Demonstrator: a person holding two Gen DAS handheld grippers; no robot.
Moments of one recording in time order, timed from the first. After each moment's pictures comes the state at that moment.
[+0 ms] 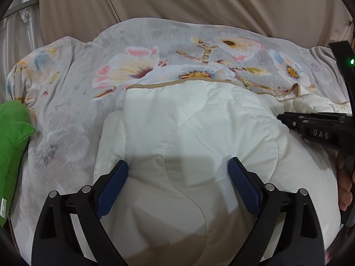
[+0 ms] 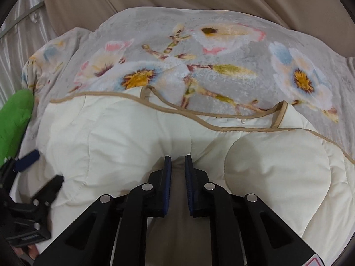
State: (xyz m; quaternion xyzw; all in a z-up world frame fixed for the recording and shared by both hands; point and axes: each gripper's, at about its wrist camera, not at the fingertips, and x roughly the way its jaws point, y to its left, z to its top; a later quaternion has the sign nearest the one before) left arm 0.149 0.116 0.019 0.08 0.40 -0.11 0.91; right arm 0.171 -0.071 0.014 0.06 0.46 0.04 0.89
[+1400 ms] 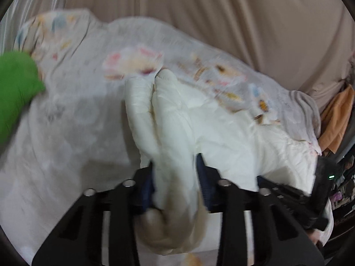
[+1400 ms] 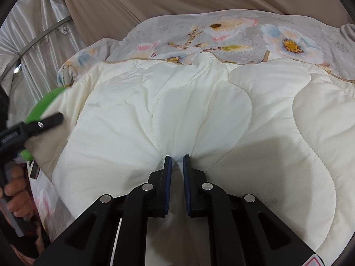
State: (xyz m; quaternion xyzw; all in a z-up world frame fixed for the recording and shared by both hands) left arm 0.087 0.153 0.081 -0.09 0.39 -0.17 0.90; right arm 0.049 -0.078 0.000 0.13 0.41 0.12 0.90
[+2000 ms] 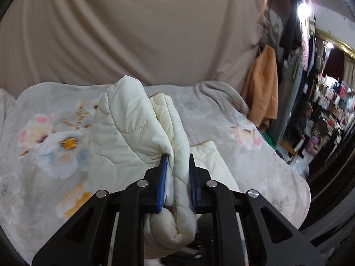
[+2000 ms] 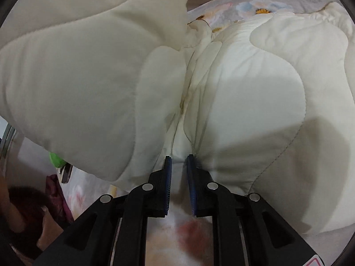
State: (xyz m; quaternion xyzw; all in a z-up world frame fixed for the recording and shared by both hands) left arm 0.007 -0.050 0.171 0.02 0.29 -0.39 0.88; right arm -0.033 -0.111 -0.023 0.25 0.39 0.15 0.87
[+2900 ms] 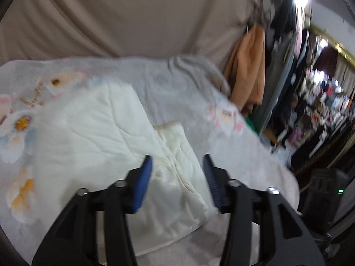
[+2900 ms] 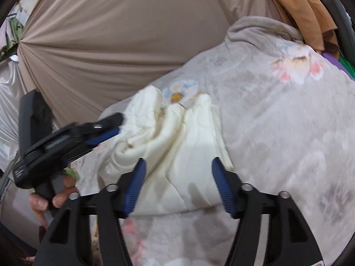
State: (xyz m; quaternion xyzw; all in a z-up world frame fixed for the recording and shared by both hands) left arm 0.001 -0.108 0.131 -0.02 0.32 -0.43 0.84; right arm -0.194 -0.257 0.052 0.30 0.24 -0.03 0.92
